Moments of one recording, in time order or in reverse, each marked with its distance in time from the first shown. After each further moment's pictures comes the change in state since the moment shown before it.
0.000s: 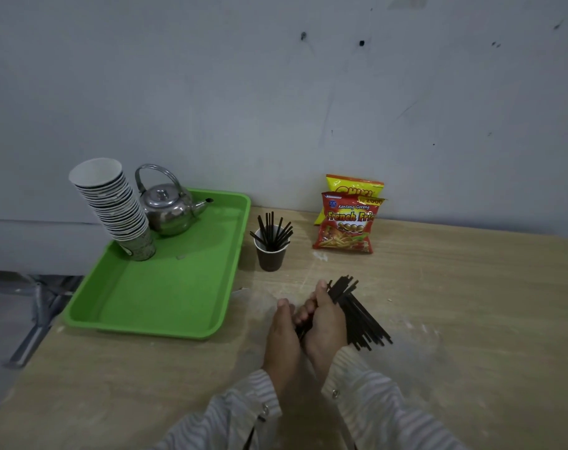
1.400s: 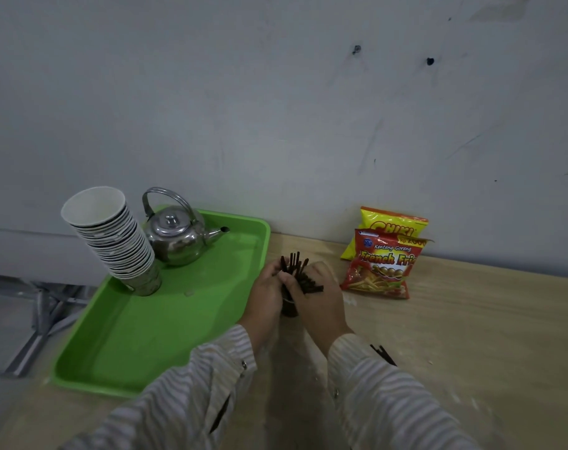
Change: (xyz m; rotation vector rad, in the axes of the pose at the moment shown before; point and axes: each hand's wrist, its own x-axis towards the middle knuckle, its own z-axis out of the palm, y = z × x) left_hand 0.107 0.138 0.001 0.129 -0.085 0.259; right_hand 0.071 -0.024 0.098 -1.059 -0.260 -0.962
